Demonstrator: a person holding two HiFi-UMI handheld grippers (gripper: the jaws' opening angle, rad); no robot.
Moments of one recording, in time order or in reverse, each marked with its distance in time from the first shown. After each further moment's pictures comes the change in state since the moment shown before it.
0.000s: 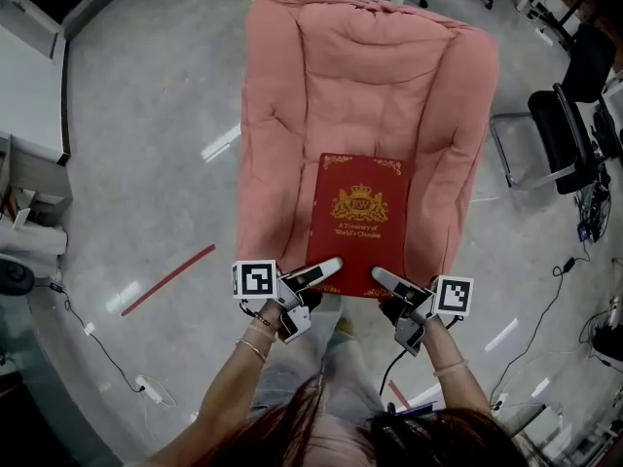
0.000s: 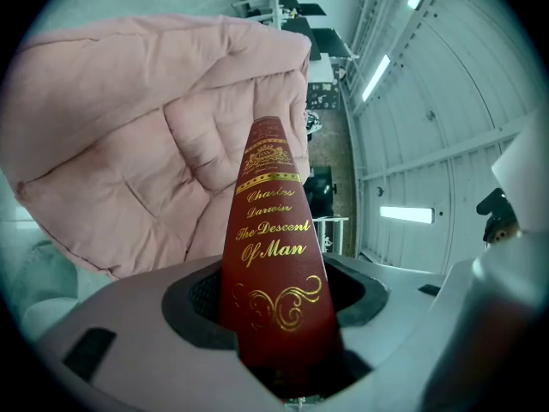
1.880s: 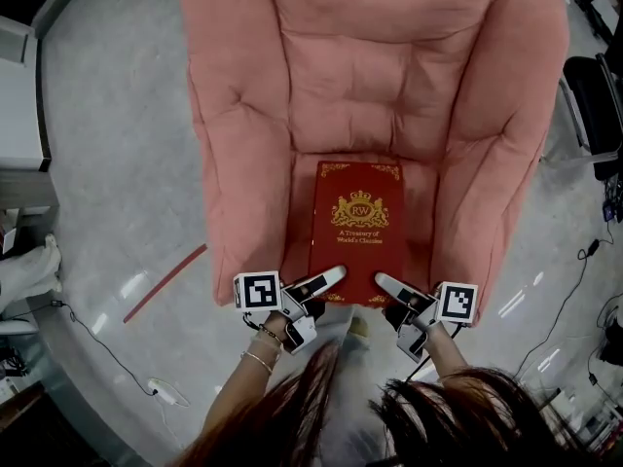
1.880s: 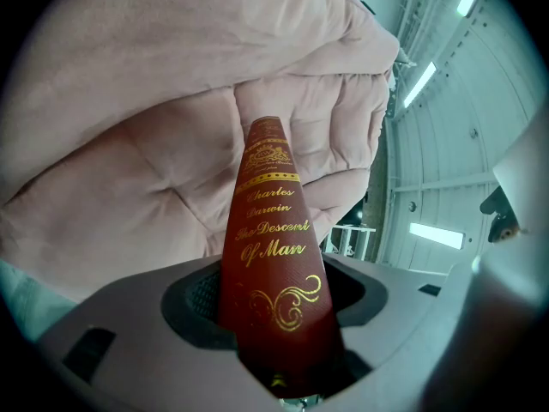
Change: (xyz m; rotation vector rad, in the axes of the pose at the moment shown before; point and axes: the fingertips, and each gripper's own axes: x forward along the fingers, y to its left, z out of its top) left arm 0.036 0.165 0.048 -0.125 0.022 0.121; right arm 0.060 -0.164 0.025 0.171 -0.025 -0.055
